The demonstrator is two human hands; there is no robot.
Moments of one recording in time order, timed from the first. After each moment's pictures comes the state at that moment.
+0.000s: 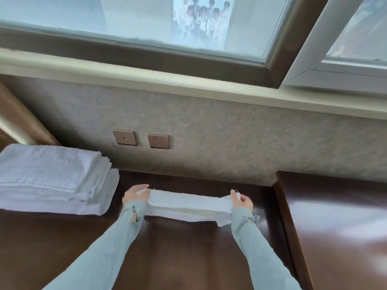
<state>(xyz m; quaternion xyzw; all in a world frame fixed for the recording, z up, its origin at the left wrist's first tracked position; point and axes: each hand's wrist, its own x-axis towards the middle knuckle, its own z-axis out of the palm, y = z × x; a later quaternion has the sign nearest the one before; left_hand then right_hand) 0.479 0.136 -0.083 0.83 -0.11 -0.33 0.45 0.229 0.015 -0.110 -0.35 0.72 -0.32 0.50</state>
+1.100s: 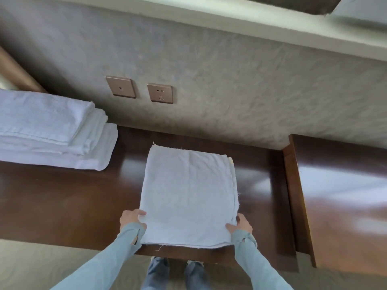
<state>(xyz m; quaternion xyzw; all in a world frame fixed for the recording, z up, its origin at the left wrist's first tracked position) 0.432 0.253 -0.203 0.89 -0.13 -0.43 0.07 0.169 0.135 -0.186 -0.44 0.78 0.06 0.45</state>
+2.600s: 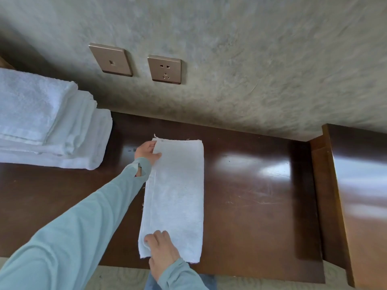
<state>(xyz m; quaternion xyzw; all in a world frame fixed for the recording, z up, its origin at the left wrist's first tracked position) 0.527 0.088 -0.247 0.83 -0.16 -0.43 0.32 0.345 0.238 -0.221 -0.81 0.34 0.21 0.44</state>
